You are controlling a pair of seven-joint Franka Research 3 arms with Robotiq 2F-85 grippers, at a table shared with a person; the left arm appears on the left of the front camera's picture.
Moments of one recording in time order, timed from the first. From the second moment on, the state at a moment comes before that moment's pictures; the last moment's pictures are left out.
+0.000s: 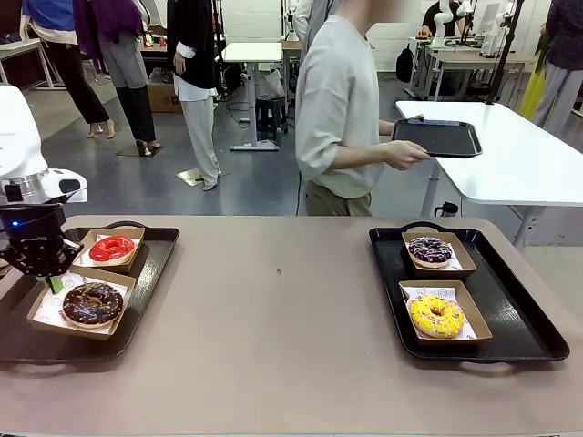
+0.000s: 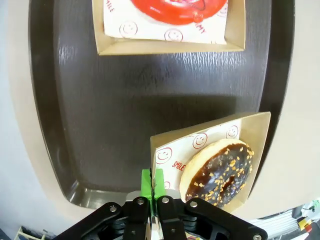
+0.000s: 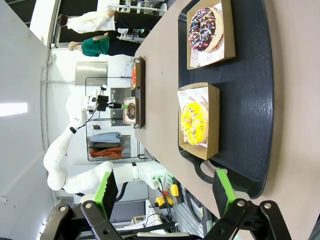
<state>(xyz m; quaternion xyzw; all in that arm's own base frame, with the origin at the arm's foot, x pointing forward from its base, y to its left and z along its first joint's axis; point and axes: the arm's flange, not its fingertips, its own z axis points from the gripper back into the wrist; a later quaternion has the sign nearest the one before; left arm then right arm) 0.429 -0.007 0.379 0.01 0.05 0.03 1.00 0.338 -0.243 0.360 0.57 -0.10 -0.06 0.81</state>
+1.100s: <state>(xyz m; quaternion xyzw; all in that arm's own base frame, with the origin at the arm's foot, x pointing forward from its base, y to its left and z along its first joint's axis) 0.447 -0.004 0.366 0.01 0.02 0.00 1.00 0.338 -0.243 0.360 0.57 -0.10 -0.06 0.81</state>
